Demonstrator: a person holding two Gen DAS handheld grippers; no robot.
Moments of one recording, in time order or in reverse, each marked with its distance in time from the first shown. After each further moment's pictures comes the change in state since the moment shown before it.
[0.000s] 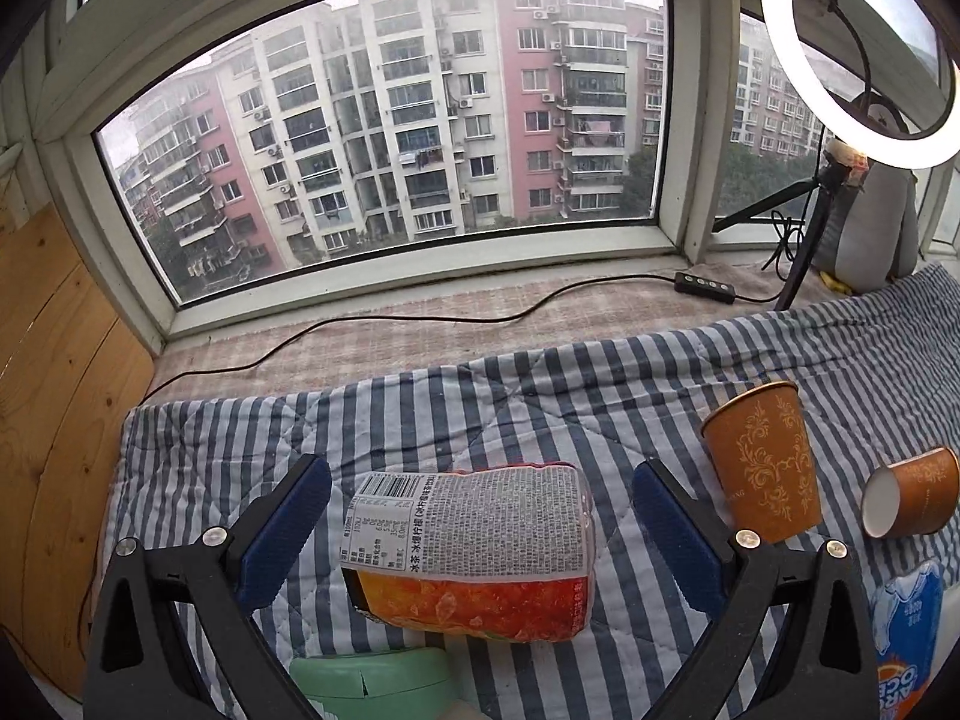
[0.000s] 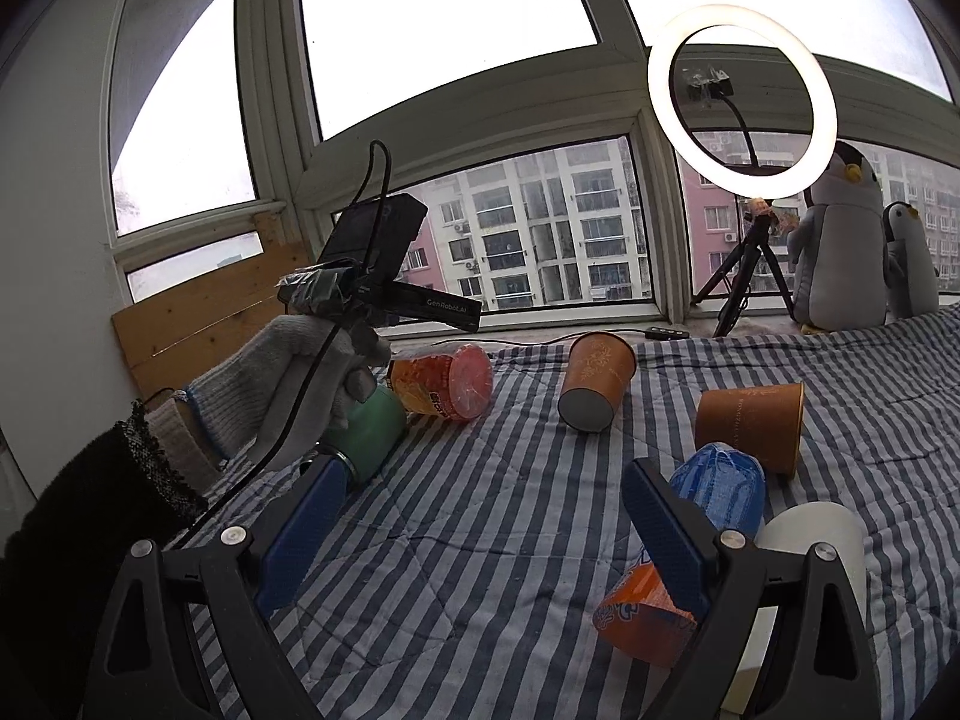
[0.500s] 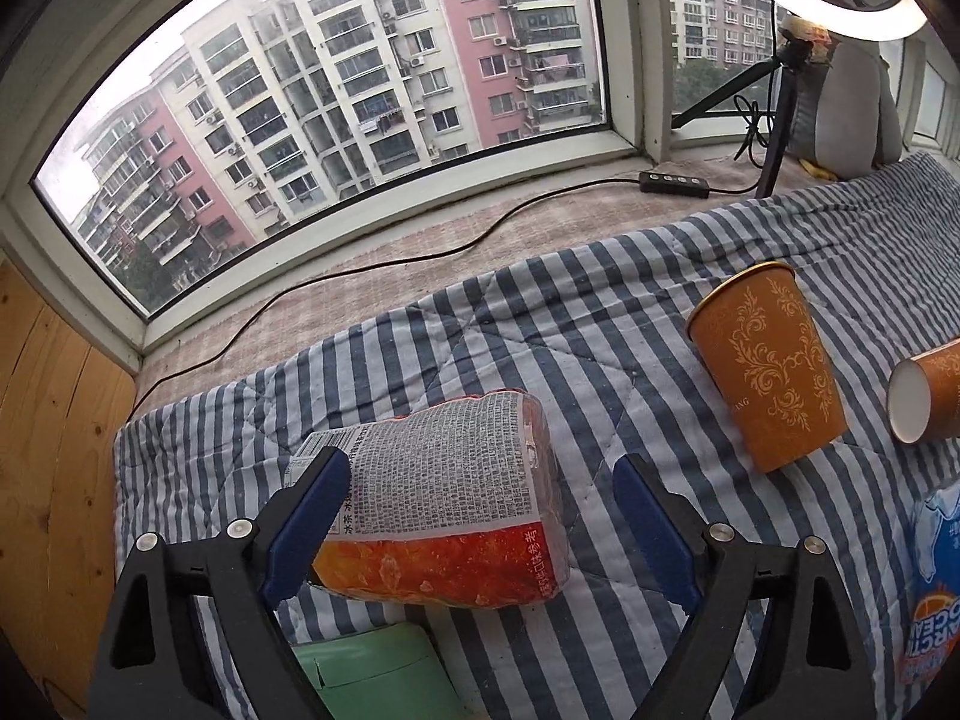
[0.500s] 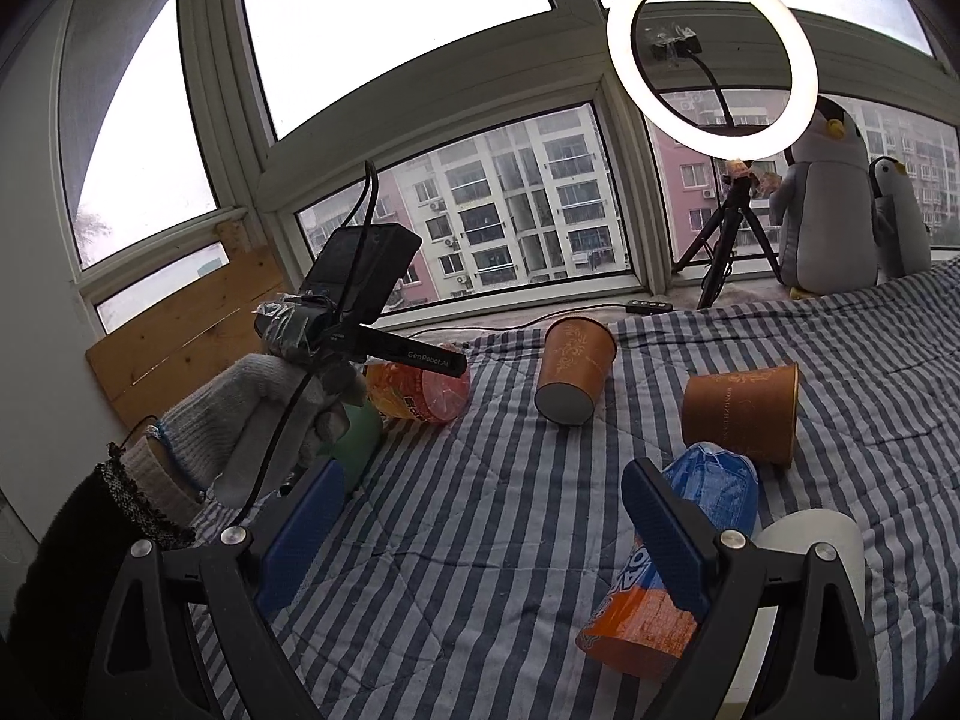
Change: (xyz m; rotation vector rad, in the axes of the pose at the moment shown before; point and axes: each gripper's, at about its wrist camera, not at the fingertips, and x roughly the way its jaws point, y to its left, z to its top) left arm 0.026 -0.038 -0.023 0.195 0.129 0.028; right arm 0.022 -0.022 0.022 0.103 0.072 -0.031
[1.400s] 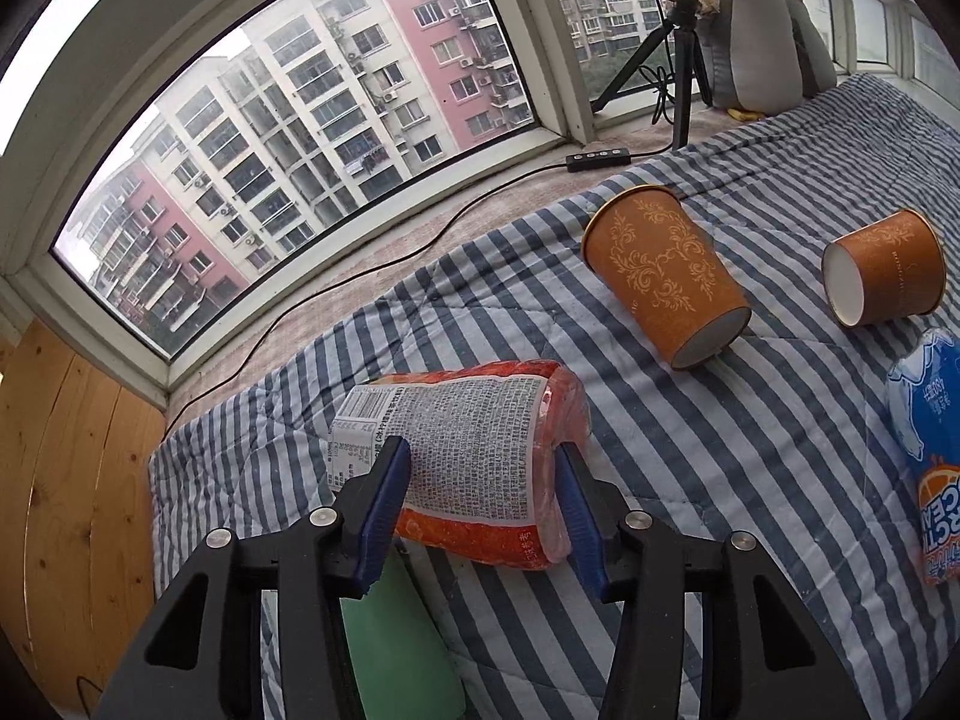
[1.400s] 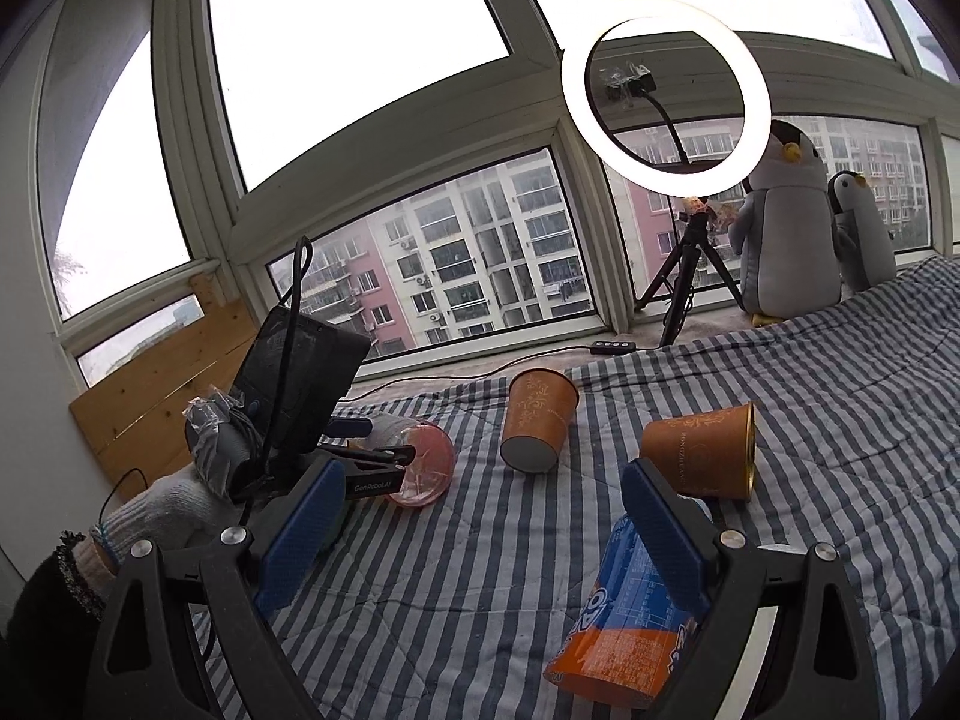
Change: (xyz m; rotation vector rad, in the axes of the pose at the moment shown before) left arm -0.061 -0.052 -0.048 0.143 -0.070 0.020; right arm -0.023 -0.012 0.012 0.048 -0.104 -0.069
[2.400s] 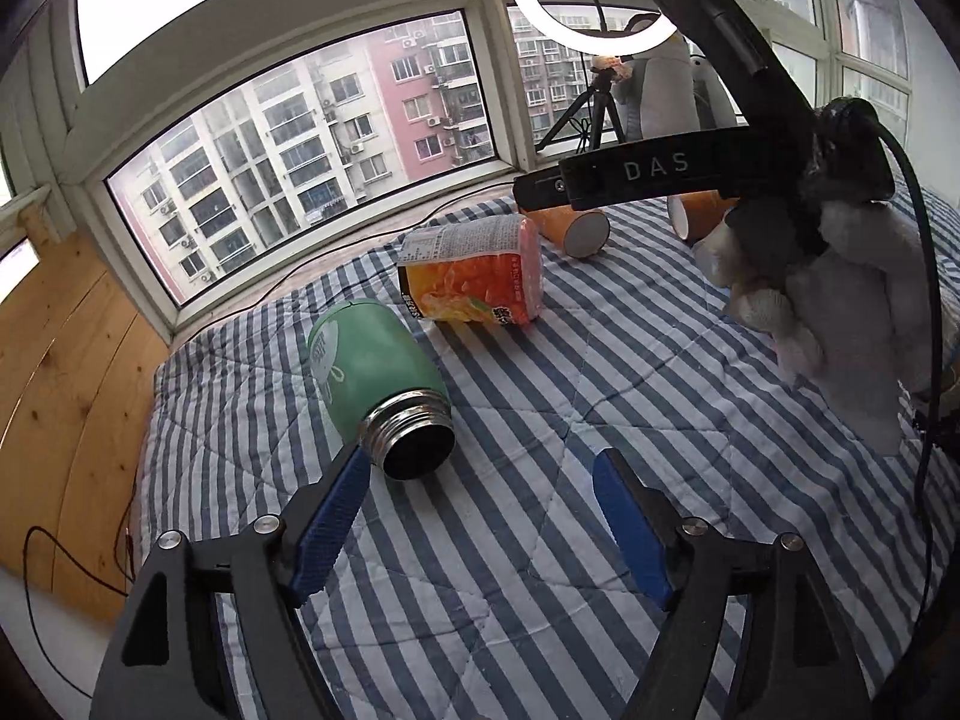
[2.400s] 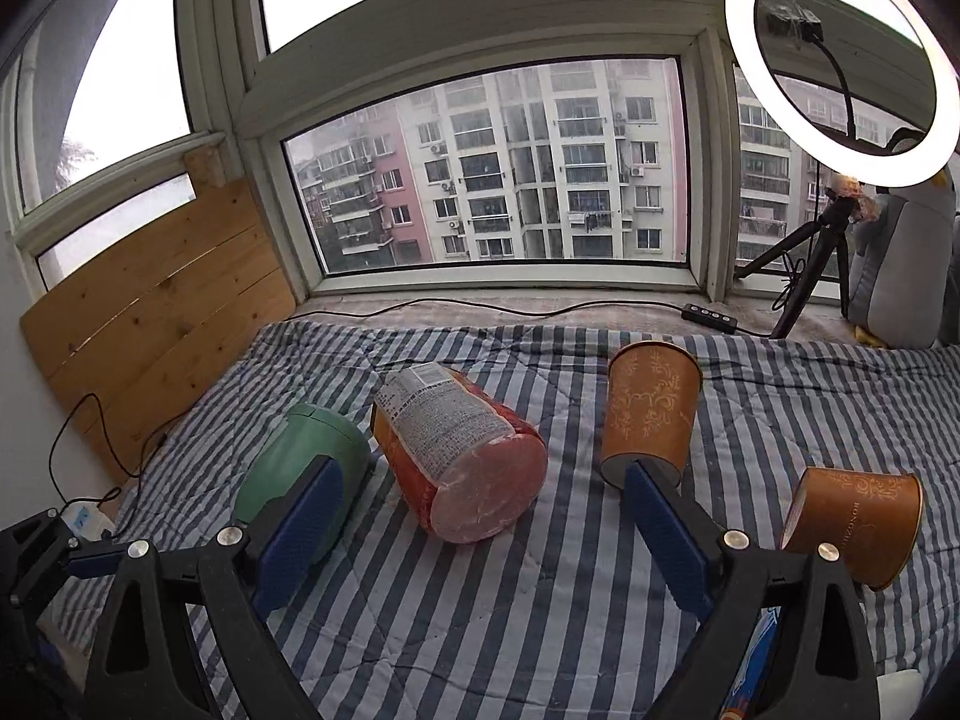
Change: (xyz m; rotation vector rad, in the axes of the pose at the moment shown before) left arm -0.144 0.042 -0.182 -0.047 -0.170 -0.151; right arm 0.149 0.074 0.013 -0.162 0.245 0.017
